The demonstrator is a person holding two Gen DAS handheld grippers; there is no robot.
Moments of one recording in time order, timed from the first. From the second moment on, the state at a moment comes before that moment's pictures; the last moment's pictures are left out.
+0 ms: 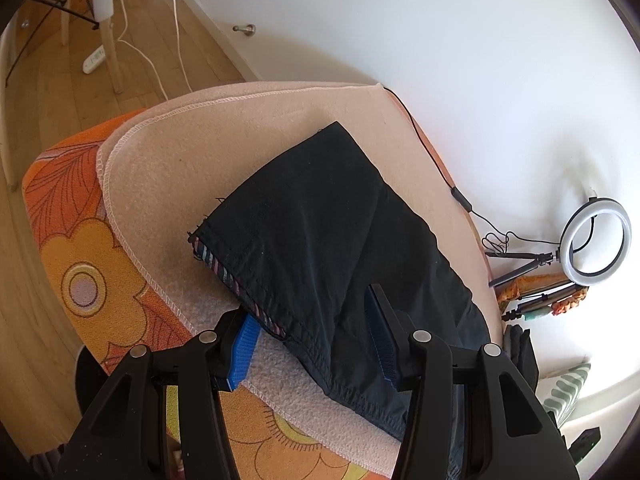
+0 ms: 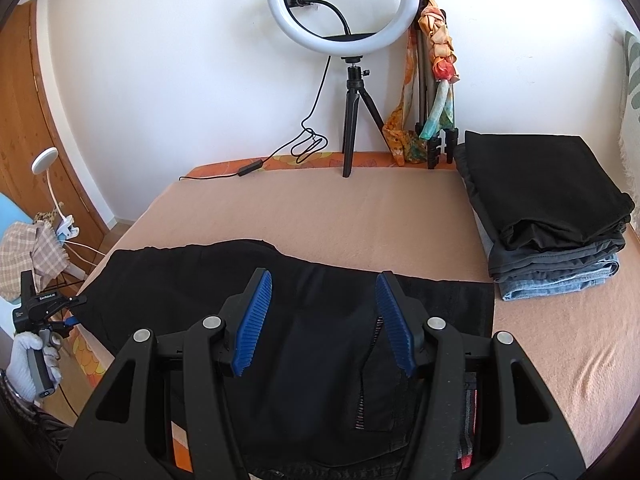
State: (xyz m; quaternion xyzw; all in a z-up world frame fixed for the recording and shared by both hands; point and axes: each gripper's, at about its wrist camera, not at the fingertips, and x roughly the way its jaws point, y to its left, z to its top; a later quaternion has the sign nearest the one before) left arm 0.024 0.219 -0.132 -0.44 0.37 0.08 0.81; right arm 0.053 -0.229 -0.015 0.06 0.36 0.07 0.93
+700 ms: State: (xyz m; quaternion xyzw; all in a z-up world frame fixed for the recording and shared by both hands) left arm 0.044 0.154 -0.081 -0.24 0.32 -0.02 0.91; right arm 0.067 -0.200 -0.023 0.06 0.38 0.11 0.92
